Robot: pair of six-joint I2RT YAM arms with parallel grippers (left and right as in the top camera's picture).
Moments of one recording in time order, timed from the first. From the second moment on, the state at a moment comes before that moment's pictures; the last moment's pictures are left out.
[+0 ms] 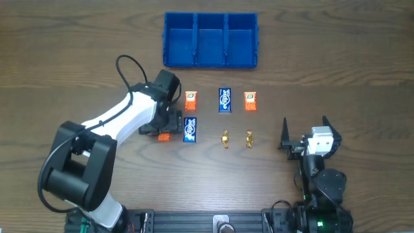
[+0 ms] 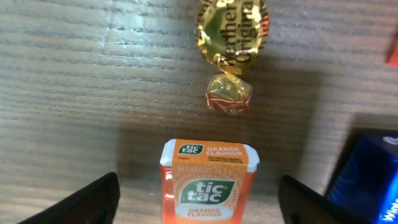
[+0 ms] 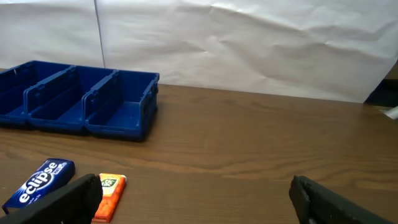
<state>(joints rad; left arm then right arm) -0.42 1.79 1.02 -0.77 0.00 -0.47 0.01 0.01 0.01 -0.08 0.00 -0.09</state>
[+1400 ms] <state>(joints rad) -0.35 2.27 2.38 -1.17 -0.08 -0.42 0.01 0.01 0.01 -0.08 0.00 -0.09</state>
